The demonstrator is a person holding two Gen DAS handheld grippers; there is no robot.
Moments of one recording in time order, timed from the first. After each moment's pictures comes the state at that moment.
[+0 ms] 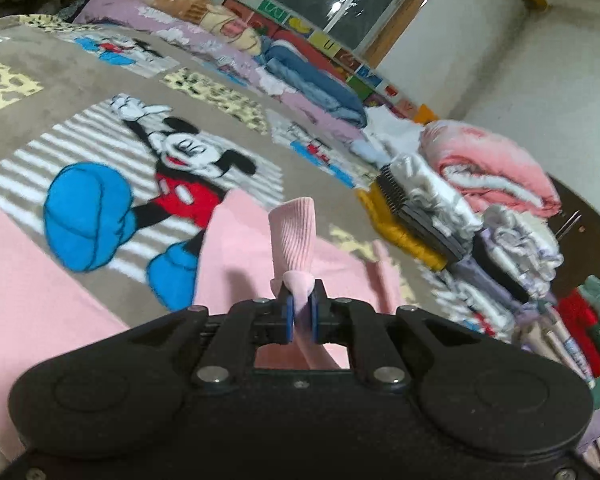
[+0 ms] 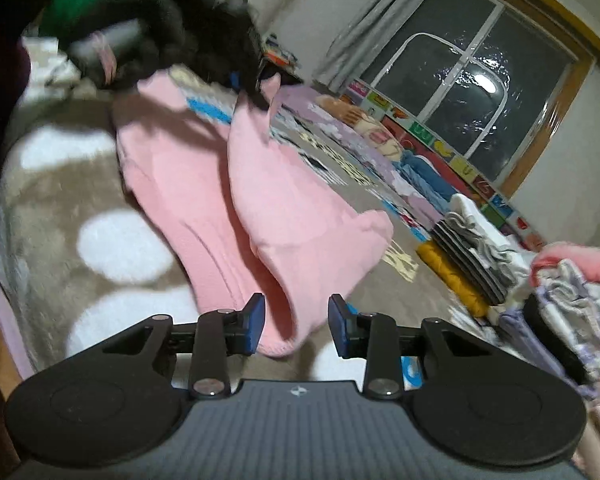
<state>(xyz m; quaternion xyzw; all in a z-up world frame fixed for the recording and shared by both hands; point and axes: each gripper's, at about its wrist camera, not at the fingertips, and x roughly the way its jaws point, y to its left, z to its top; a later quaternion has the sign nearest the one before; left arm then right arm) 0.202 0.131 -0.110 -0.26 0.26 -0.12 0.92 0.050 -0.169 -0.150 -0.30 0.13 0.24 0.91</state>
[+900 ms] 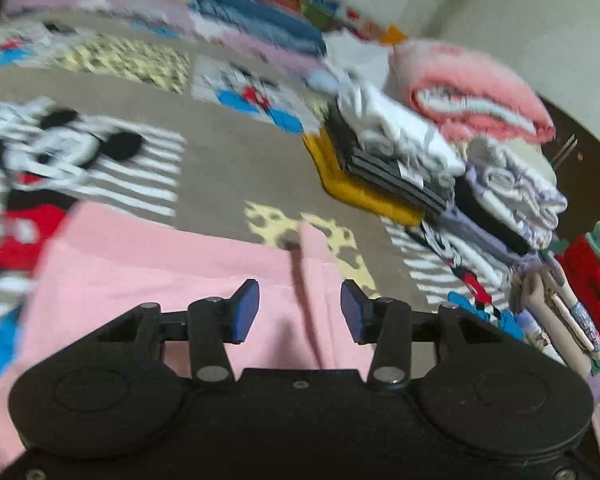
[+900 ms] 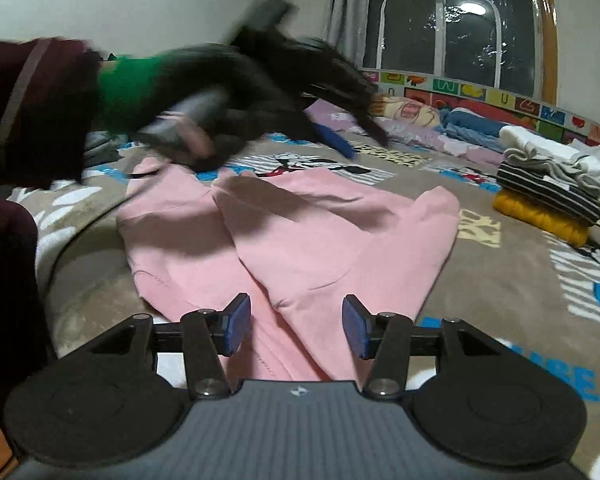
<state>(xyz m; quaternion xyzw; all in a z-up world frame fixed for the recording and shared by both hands) 0.334 0.008 -0.082 -0.18 0.36 -0.19 0.90 0.109 -0.187 -0.143 -0.08 0.19 0.34 0.92</state>
